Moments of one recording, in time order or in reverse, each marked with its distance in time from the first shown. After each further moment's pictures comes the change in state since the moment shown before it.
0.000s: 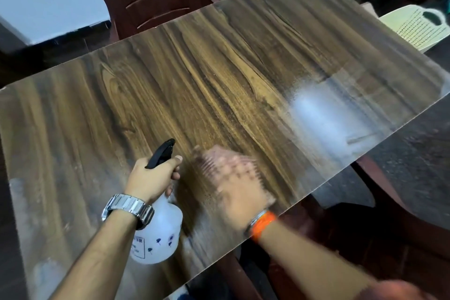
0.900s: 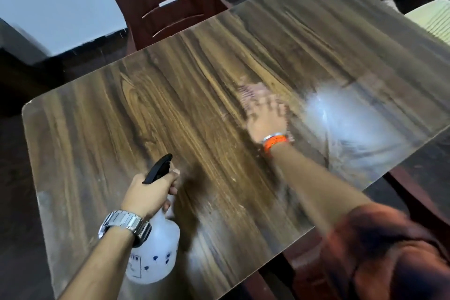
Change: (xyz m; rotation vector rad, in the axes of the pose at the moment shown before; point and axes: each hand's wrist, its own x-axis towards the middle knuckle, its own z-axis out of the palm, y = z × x) left_hand 0.024 -0.006 -0.045 0.018 0.030 -0.060; right_hand 0.180 0.076 -0.044 -0.025 0.129 0.366
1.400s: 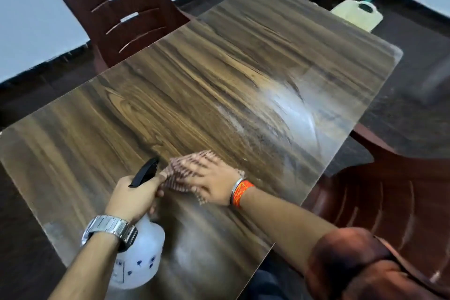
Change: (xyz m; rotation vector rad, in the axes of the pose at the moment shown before) left_hand 0.020 -0.015 -0.098 0.213 -0.153 0.114; right_hand -0.145 -0.143 0.066 -0.030 -0.122 -0.641
